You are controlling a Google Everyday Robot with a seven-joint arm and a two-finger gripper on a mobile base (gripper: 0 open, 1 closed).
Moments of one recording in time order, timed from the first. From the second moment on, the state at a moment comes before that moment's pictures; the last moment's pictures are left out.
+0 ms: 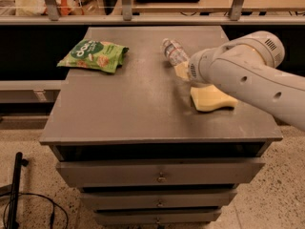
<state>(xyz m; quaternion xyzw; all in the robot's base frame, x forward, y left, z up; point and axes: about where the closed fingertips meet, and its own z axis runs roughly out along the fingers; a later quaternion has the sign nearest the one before) 0.658 -0.142 0.865 -0.15 0.87 0.02 0.47</state>
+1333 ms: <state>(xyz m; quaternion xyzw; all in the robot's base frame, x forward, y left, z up) 0.675 -0.062 0.859 -0.29 0.86 0.08 0.42</state>
